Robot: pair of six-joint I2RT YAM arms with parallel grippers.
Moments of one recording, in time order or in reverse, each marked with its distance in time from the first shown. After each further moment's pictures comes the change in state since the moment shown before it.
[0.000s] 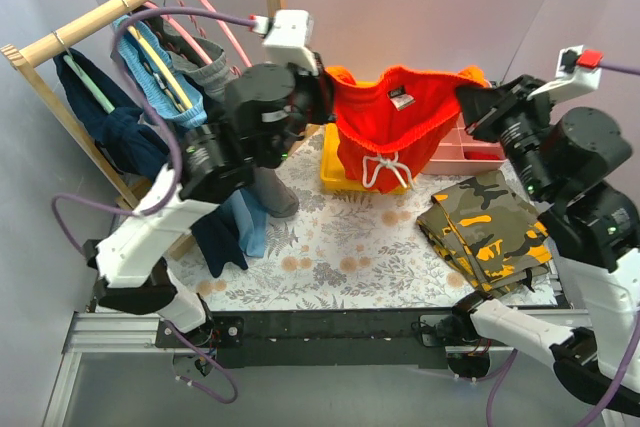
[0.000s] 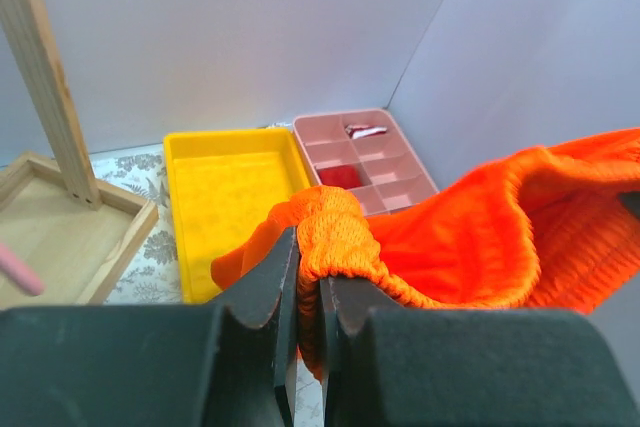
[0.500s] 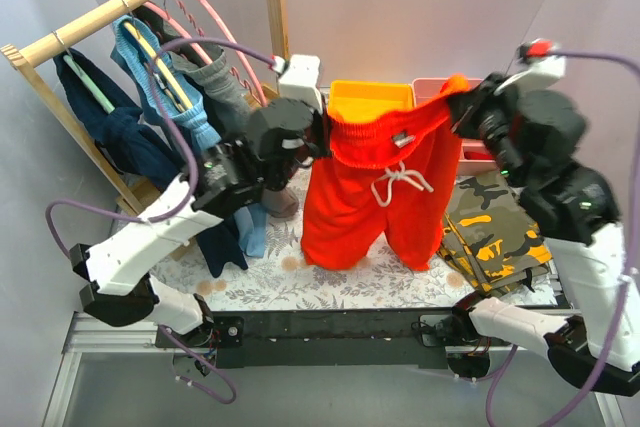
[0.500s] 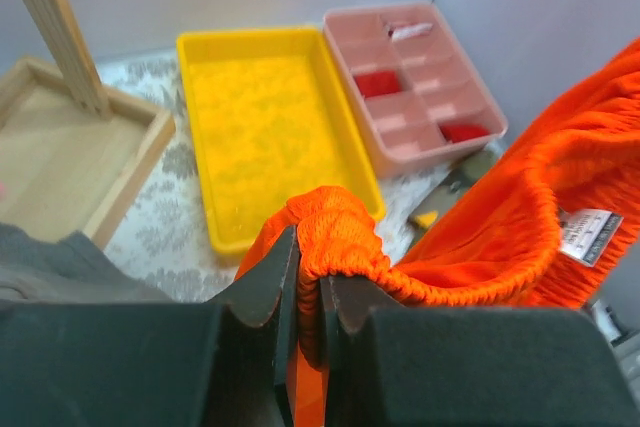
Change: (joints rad) left arm 0.006 -0.139 -0.307 0.000 0.022 -0.071; right arm 0.000 0.116 0.116 -0.130 0.064 -0.120
